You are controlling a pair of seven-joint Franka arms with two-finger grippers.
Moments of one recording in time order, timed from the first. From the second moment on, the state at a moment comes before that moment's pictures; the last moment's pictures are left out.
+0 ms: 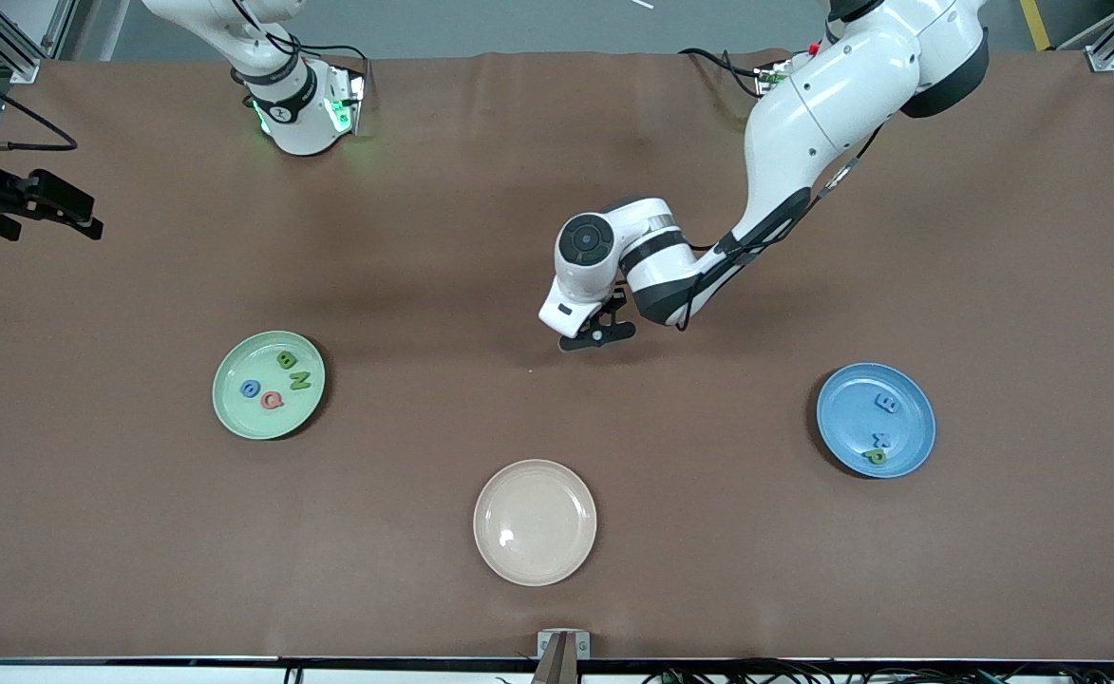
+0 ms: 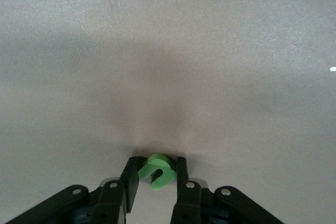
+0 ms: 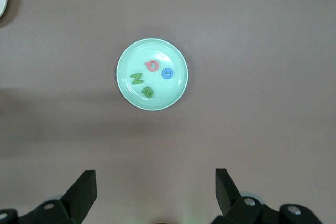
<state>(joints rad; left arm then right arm) -0.20 0.88 -0.73 -1.68 0.62 2.23 -1.37 -0.01 -0.09 -0.04 -1.68 0.00 1.53 -0.05</state>
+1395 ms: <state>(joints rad) 0.79 0.74 -1.15 -1.82 0.73 1.96 -0.32 -0.01 -0.09 -0.04 -1.68 0.00 1.53 -0.05</state>
